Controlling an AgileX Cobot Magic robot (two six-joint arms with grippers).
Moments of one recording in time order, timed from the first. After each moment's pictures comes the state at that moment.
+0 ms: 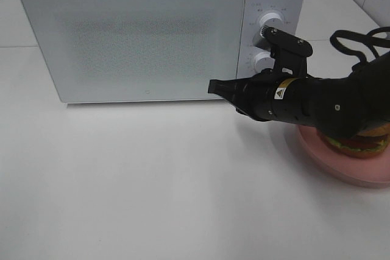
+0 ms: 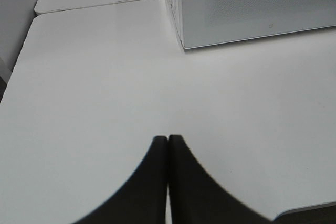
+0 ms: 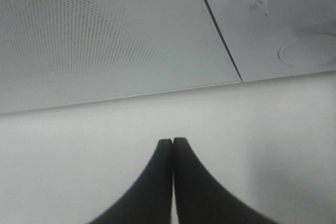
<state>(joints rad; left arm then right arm) -0.05 0.00 -0.50 -0.05 1.05 0.15 0.54 1.83 -0.70 0.13 -0.51 0.42</state>
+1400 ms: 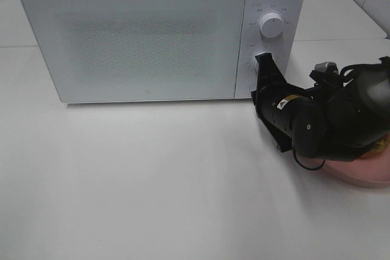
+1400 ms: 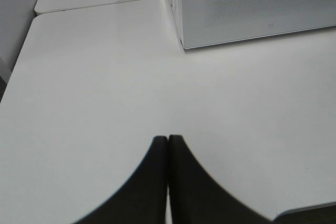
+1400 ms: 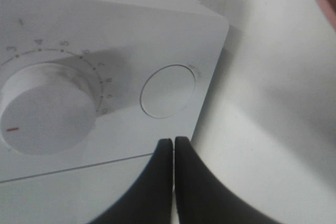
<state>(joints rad) -0.05 0.00 -0.50 -0.05 1.05 0.15 0.54 2.02 -0.70 0.50 -0.85 1.12</state>
